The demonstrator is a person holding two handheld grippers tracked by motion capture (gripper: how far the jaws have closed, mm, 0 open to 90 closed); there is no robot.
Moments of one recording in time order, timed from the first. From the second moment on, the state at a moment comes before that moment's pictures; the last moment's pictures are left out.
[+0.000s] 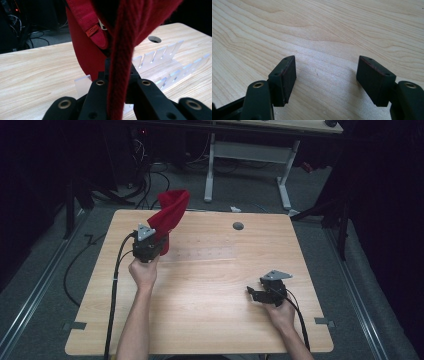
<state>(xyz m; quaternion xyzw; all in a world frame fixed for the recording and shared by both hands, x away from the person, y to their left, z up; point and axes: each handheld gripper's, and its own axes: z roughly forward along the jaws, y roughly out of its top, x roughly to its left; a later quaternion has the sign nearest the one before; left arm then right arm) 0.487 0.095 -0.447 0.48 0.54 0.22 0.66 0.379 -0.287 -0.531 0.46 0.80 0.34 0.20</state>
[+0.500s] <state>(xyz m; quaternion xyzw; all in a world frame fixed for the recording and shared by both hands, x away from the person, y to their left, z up) 0.482 0.100 -0.464 0.47 0.56 0.20 0.65 0.379 -0.287 -0.531 0.46 0.80 0.34 0.20</state>
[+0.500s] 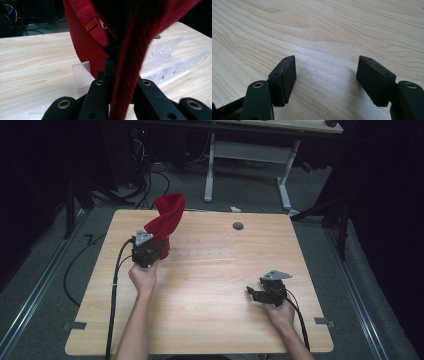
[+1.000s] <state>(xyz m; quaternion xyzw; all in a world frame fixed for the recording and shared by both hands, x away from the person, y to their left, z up) 0.478 0.101 -0.474 0.47 0.58 0.19 0.64 0.379 -0.287 -0.531 0.46 0.80 0.34 0.20</state>
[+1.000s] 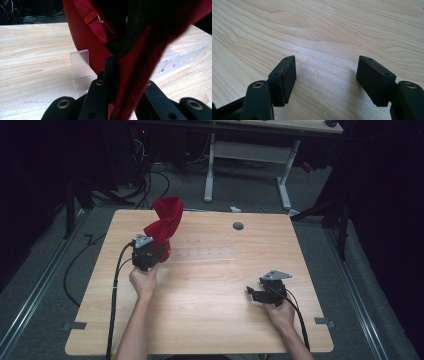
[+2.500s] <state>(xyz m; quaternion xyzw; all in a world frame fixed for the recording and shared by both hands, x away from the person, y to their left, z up) 0.446 0.123 -0.458 0.46 0.58 0.20 0.64 0.379 -0.286 -0.531 0.45 0.80 0.34 0.20</state>
